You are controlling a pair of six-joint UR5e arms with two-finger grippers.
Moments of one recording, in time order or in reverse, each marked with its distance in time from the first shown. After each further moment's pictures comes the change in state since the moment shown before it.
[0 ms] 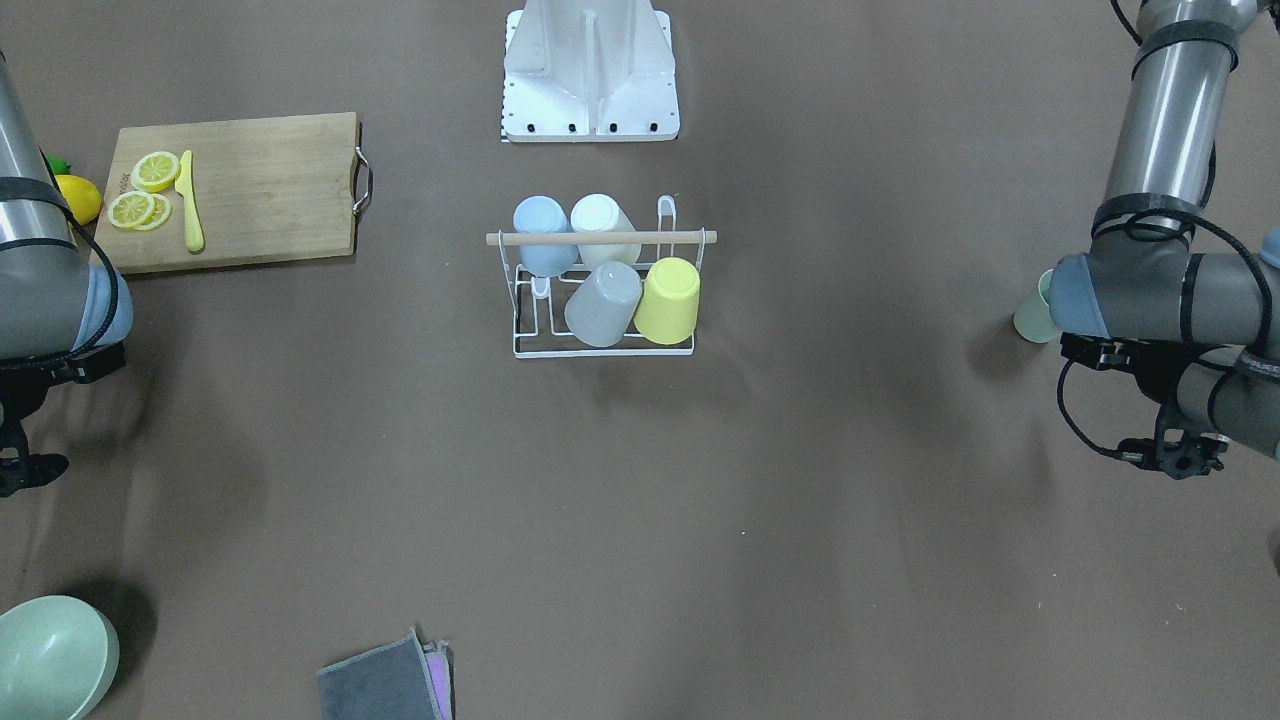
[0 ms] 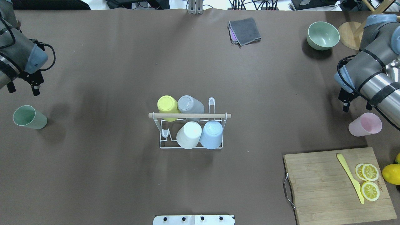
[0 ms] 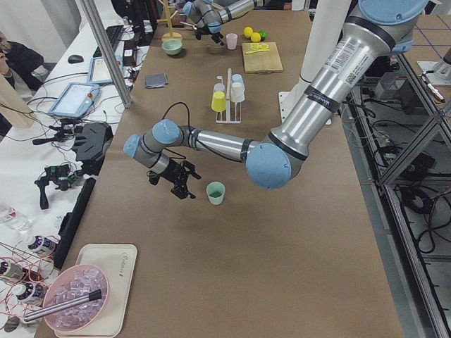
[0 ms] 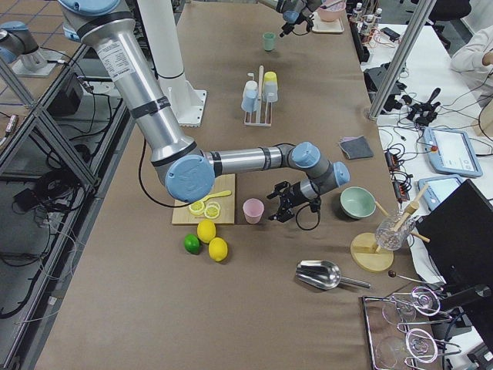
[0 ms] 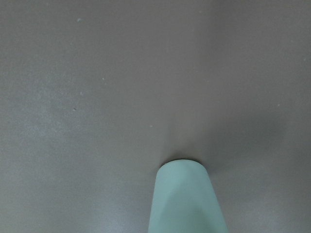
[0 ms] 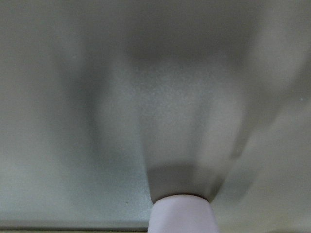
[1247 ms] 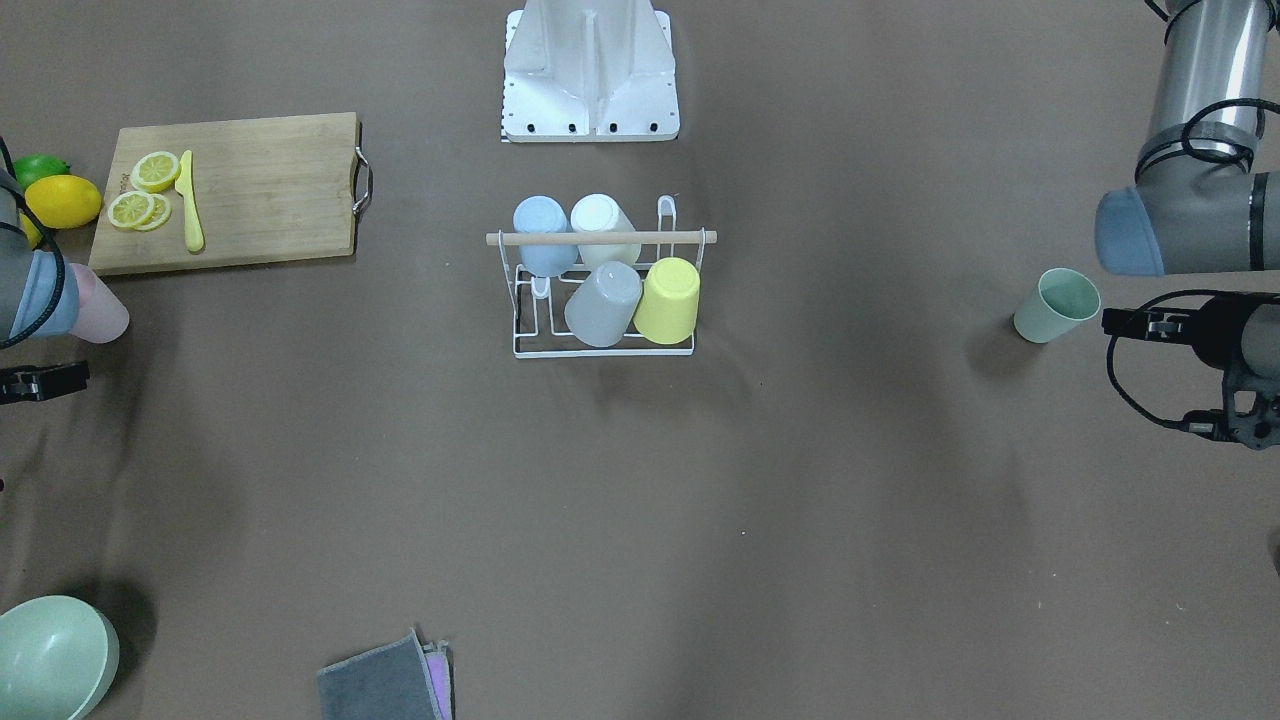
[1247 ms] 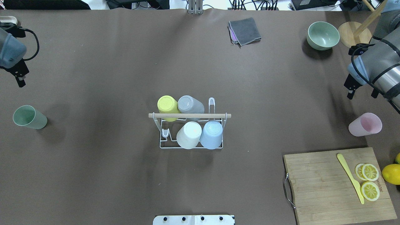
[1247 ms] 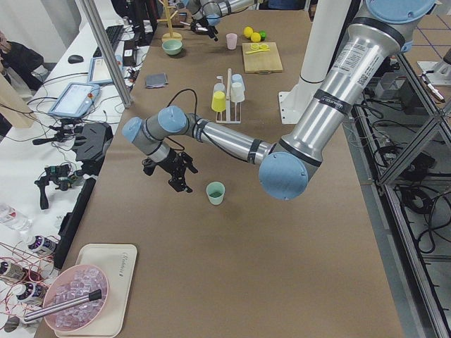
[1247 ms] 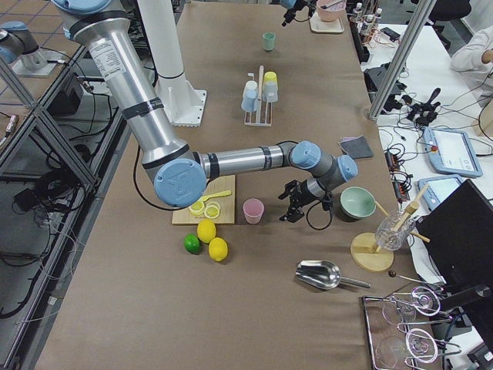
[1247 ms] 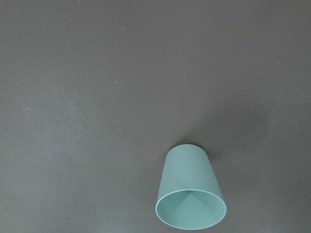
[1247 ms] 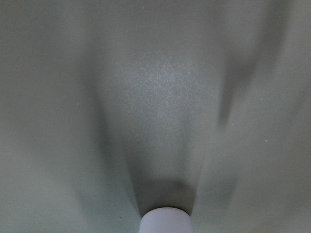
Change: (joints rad) left arm -0.063 0.088 -0.236 0.013 0.045 -0.116; right arm 0.068 -0.019 0.061 0.113 -0.005 0.124
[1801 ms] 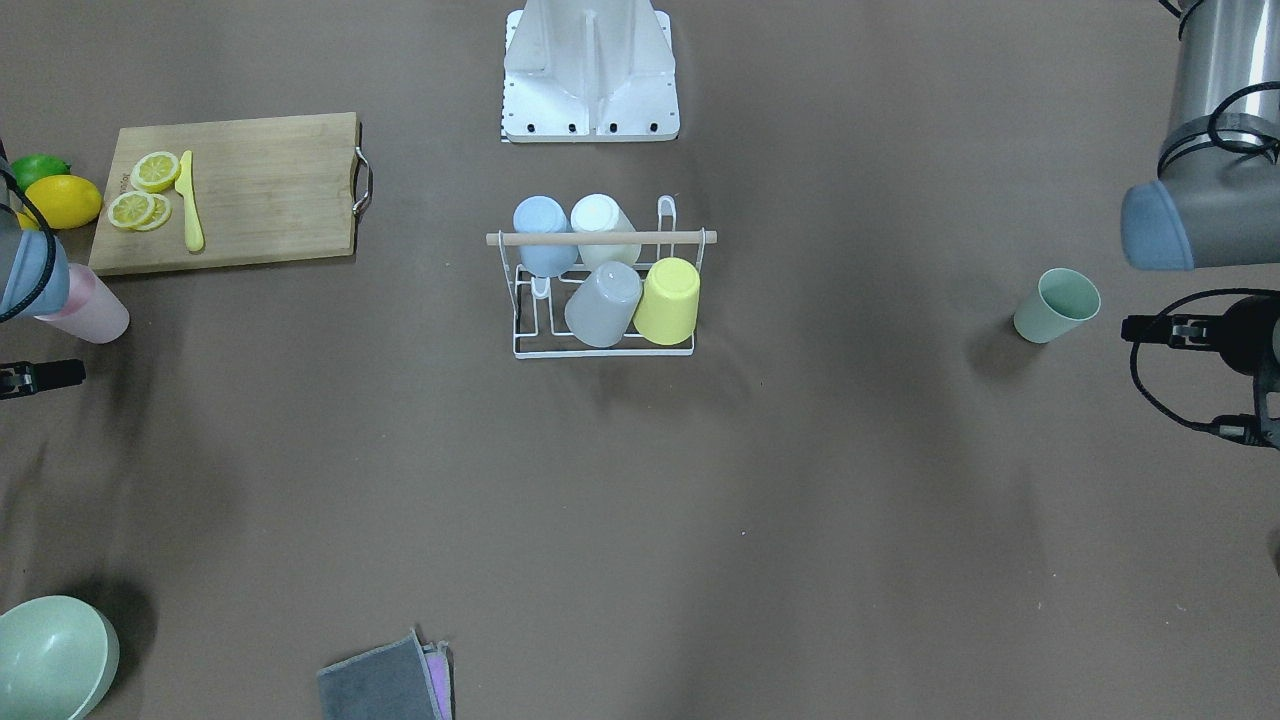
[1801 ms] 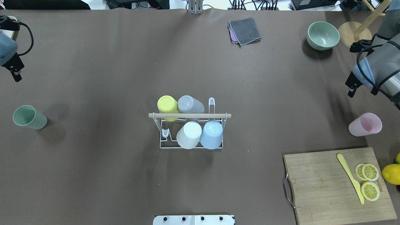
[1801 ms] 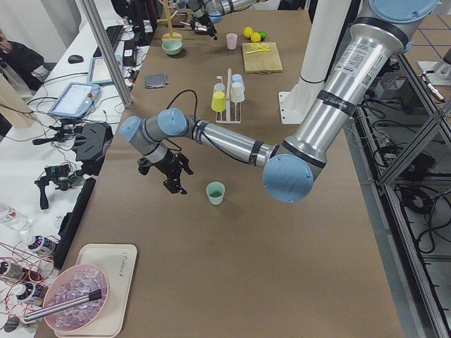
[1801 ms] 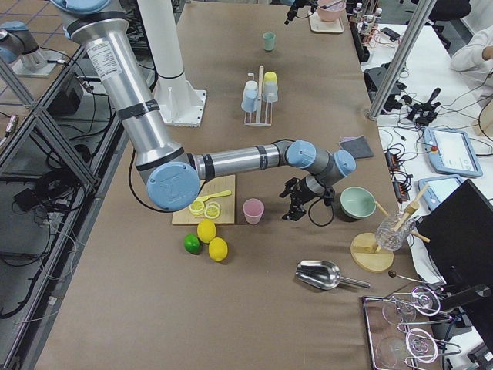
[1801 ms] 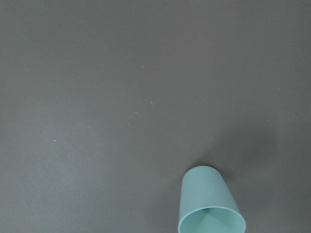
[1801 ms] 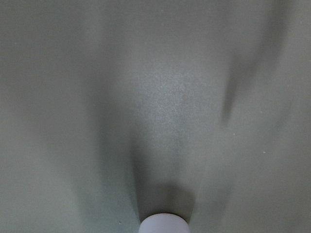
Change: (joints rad) left arm -0.035 0.011 -0.018 -0.054 0.003 -0.007; right arm 0.011 -0.041 0.073 0.073 -0.004 0.011
